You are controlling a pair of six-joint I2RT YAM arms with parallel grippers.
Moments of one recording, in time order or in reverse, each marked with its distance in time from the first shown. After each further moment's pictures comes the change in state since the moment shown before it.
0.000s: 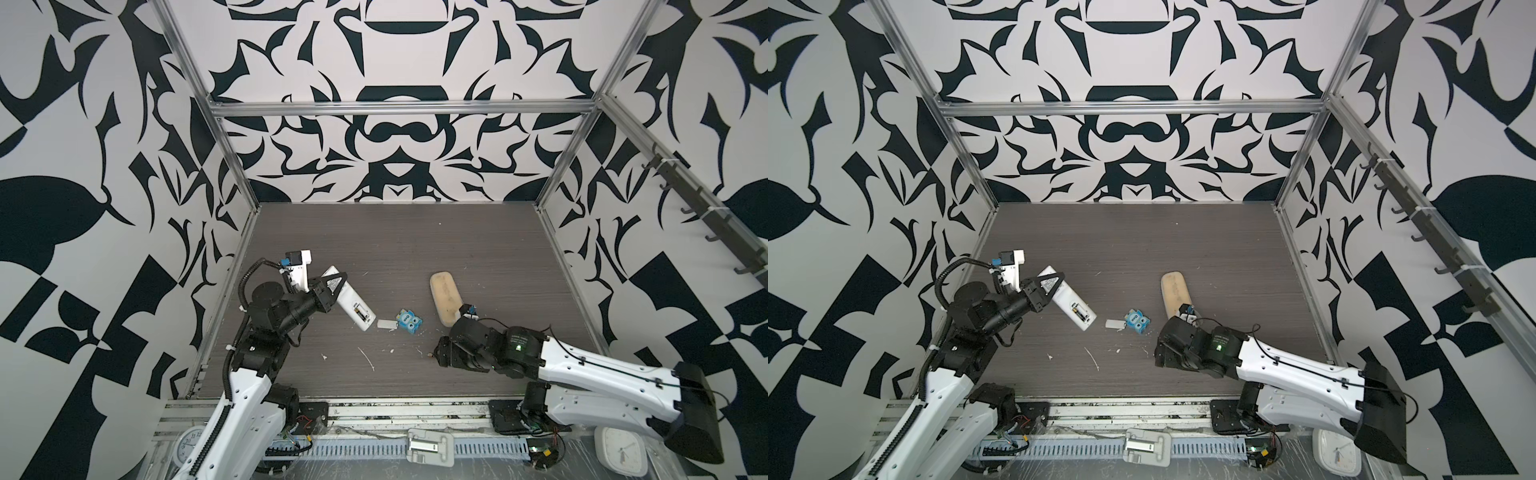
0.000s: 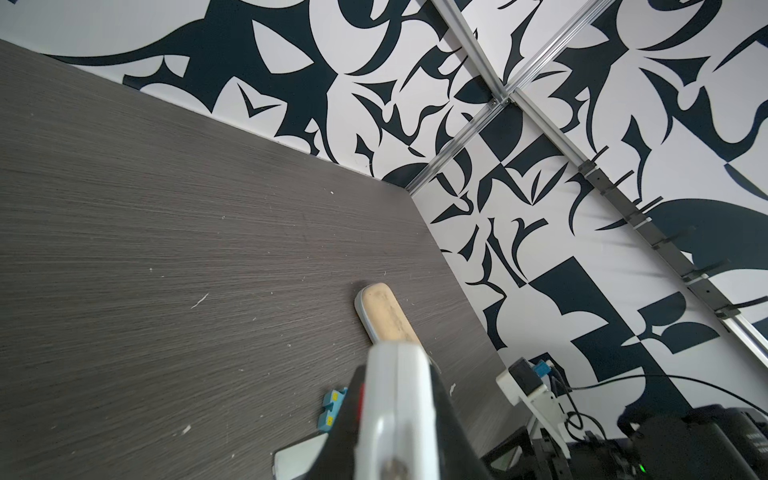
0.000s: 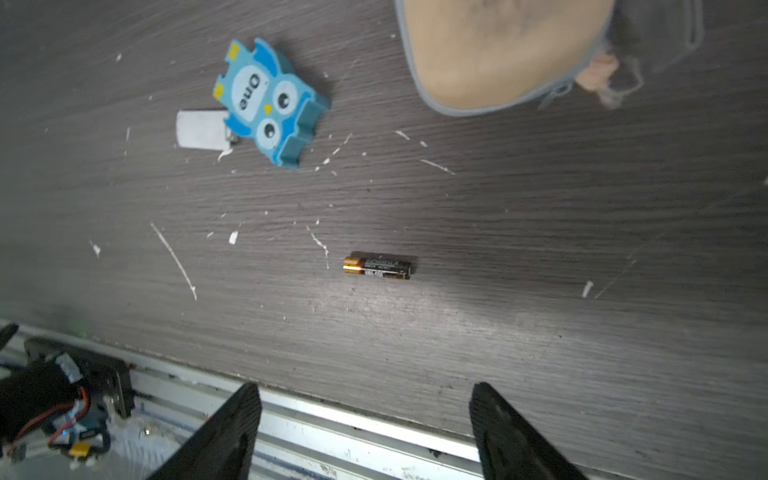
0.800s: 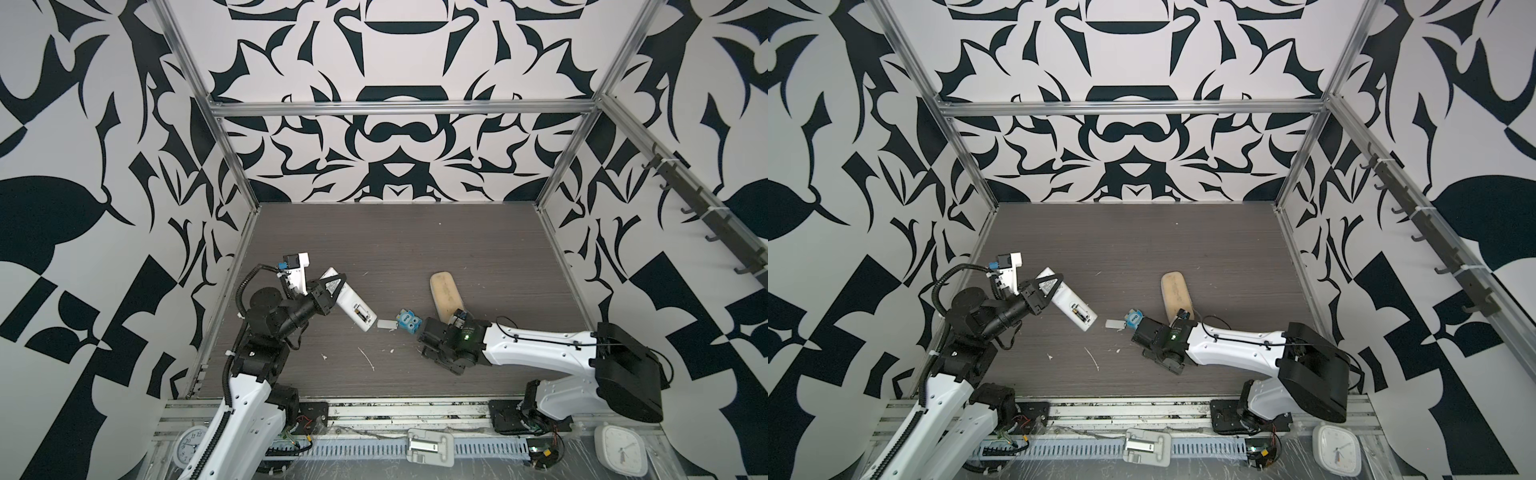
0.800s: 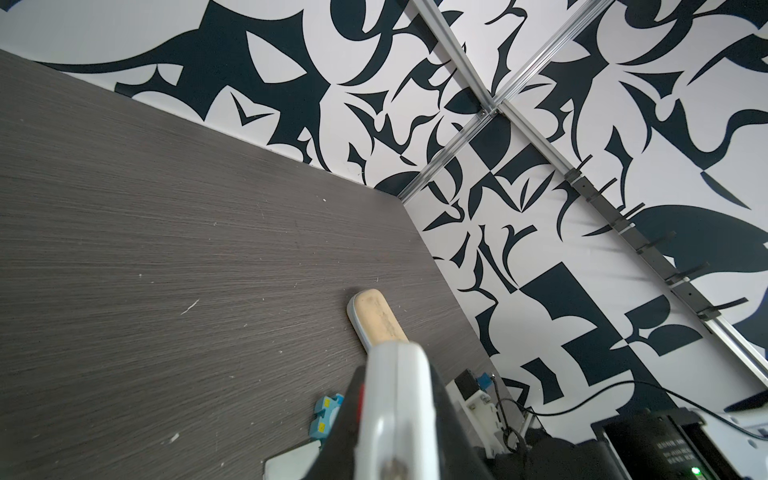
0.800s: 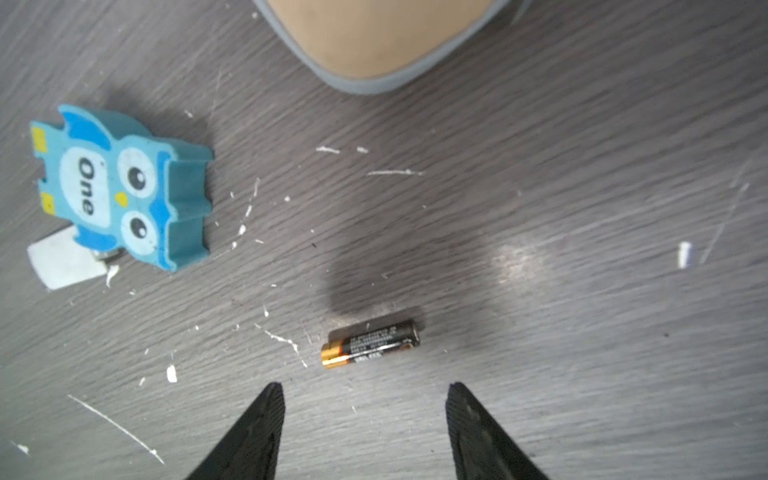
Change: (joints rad) left arm 0.000 -0.036 -0.032 0.045 0.003 -0.031; right arm 0.030 0.367 0.079 0.096 0.061 0.376
